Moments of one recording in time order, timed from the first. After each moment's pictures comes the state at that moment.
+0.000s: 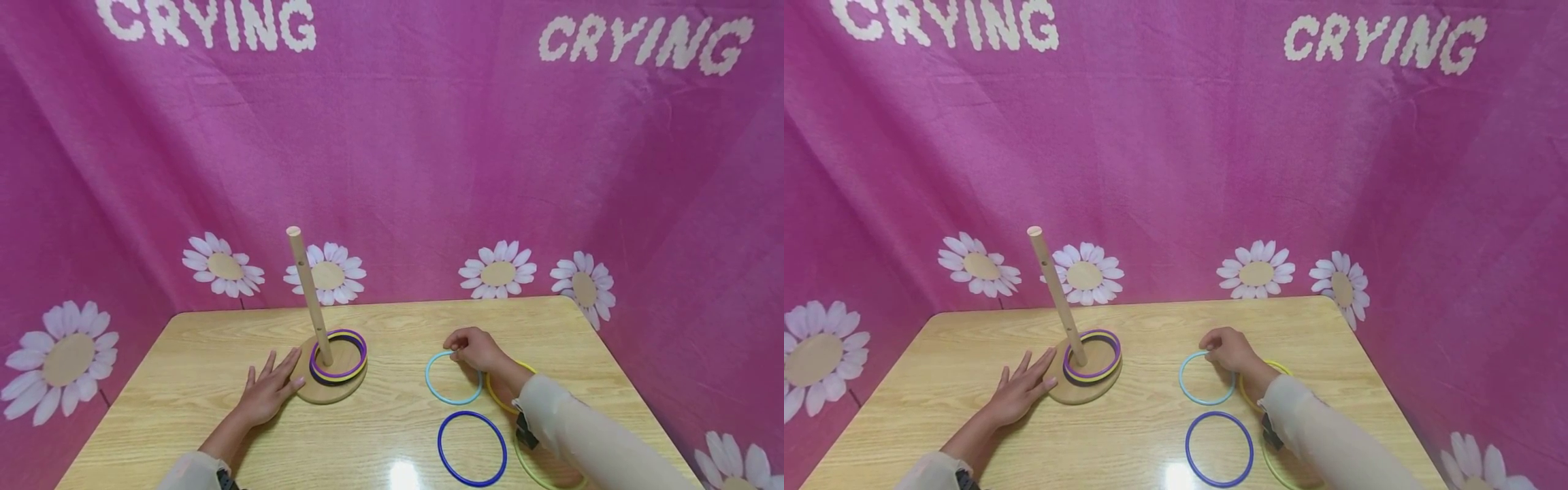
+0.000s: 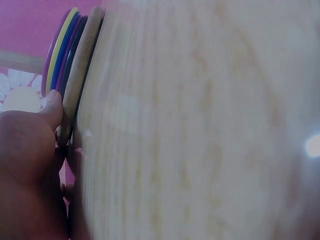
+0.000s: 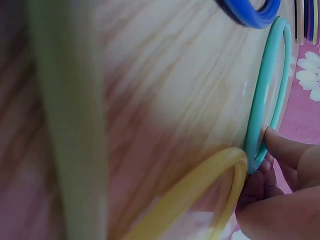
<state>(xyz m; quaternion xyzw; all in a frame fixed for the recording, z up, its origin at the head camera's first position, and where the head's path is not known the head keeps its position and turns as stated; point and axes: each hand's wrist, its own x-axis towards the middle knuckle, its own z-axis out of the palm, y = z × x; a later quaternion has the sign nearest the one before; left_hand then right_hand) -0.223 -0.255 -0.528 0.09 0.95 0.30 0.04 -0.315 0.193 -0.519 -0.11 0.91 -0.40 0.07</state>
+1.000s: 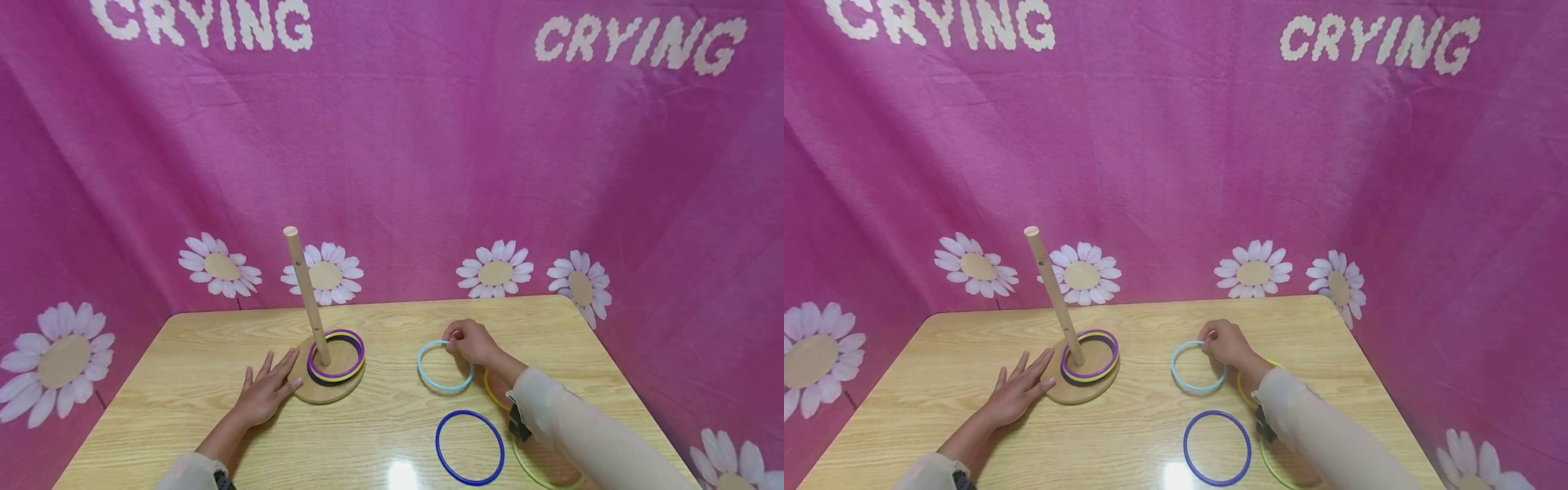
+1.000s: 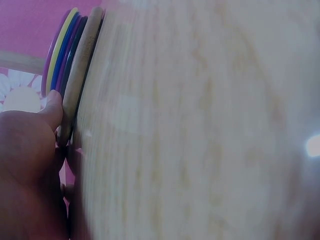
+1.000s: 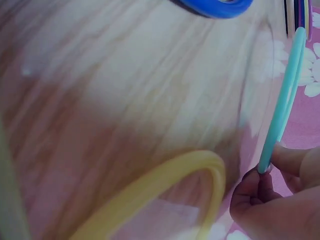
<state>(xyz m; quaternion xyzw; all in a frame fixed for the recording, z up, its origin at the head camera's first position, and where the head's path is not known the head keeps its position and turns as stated) -0.225 -0.256 -0.535 0.10 0.95 0.30 0.02 -0.321 0.191 -0.509 -0.13 0.91 -0.40 0.03</state>
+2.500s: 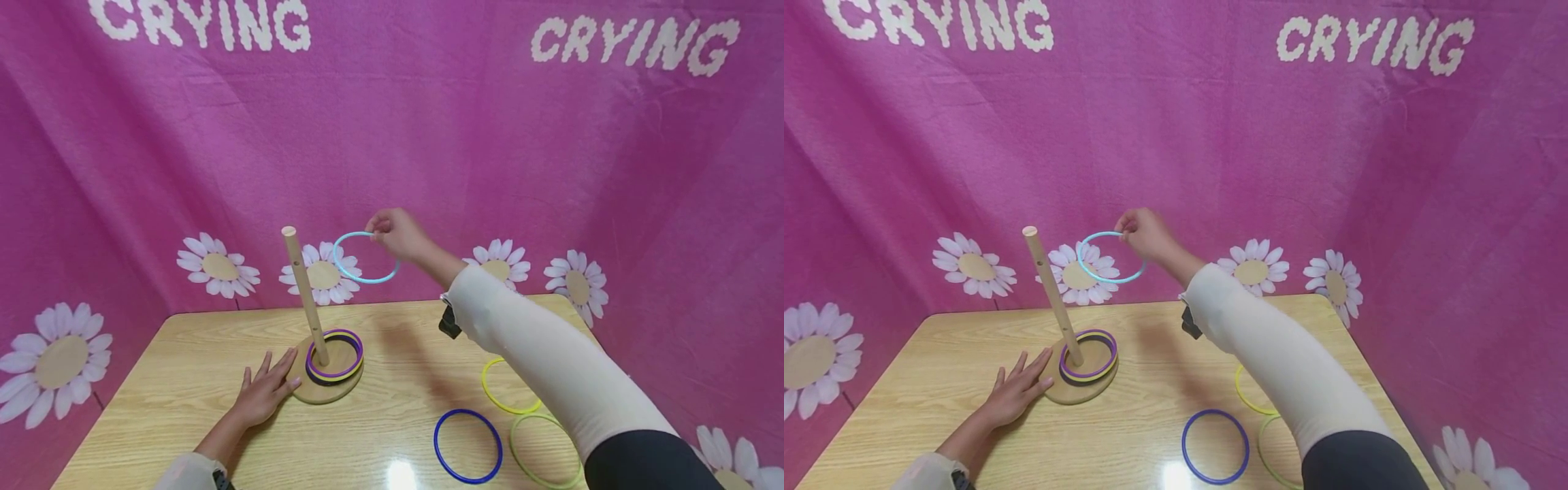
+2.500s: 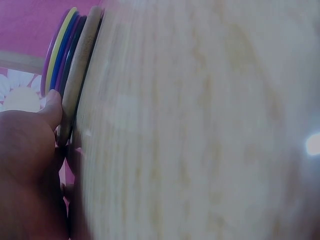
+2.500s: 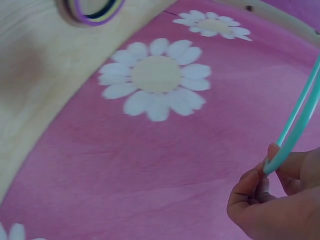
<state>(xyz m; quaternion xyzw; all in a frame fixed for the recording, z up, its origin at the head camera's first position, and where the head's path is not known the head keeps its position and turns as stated) -0.223 -0.255 -0.529 0.10 0.95 0.29 0.03 -0.360 0.060 -0.289 -0.22 0.86 -0.47 -0.01</state>
